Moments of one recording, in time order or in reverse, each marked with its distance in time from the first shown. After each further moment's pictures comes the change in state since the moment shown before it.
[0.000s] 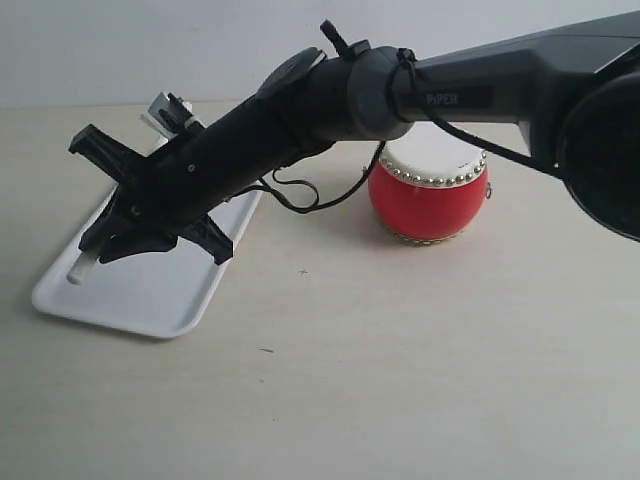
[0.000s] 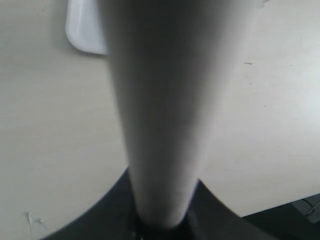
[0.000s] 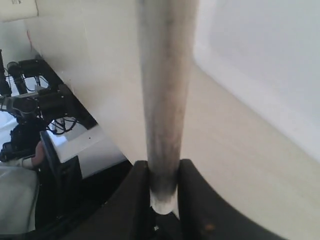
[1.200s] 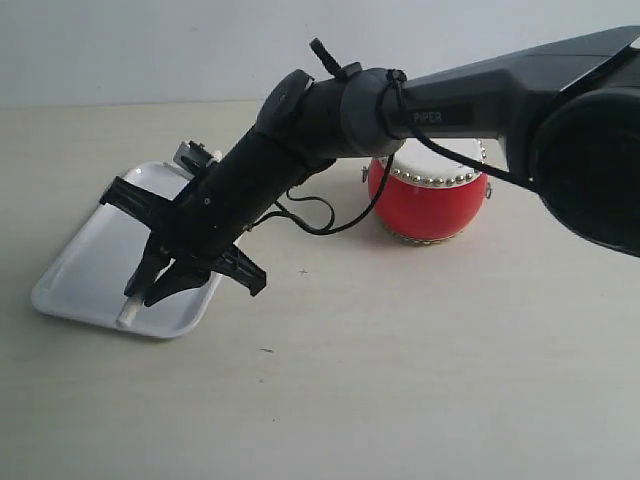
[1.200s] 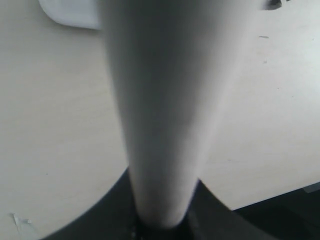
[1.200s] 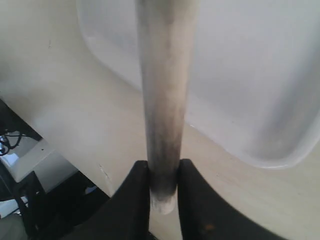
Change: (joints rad) left arm 0.000 0.248 0.000 -0.029 -0.054 0.051; right arm 0.000 0.046 -0.002 -0.218 0.023 0.244
